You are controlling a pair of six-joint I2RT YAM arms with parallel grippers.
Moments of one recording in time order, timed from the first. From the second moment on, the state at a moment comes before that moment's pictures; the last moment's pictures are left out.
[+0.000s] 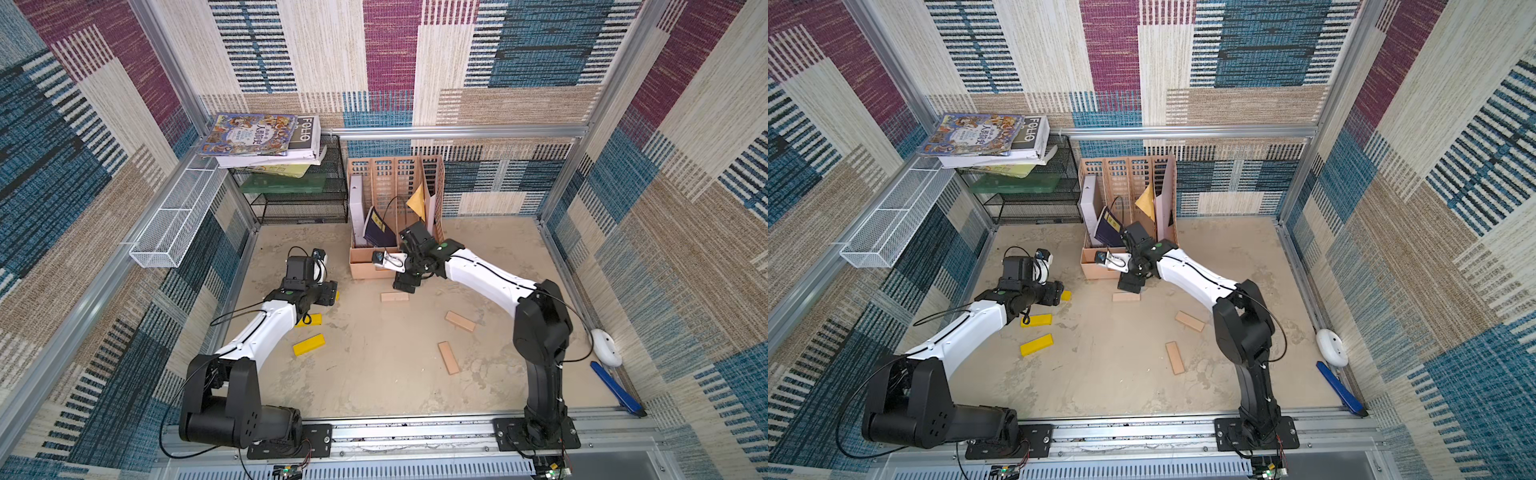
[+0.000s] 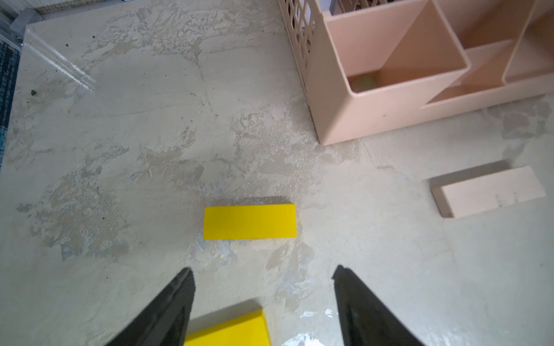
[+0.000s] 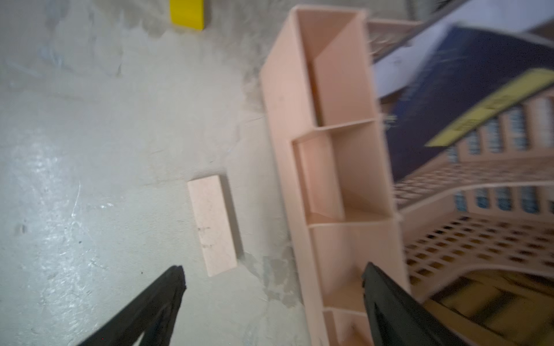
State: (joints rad) left arm -0.12 1.41 0.91 -0.32 0.02 0.03; right arm 0.65 1.94 1.75 -0.63 -0.04 -0.72
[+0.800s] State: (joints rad) left arm -0.01 1.82 1.19 -0.57 0.18 -0.86; right arm 0.32 2.02 2.12 -0.88 -0.35 -0.04
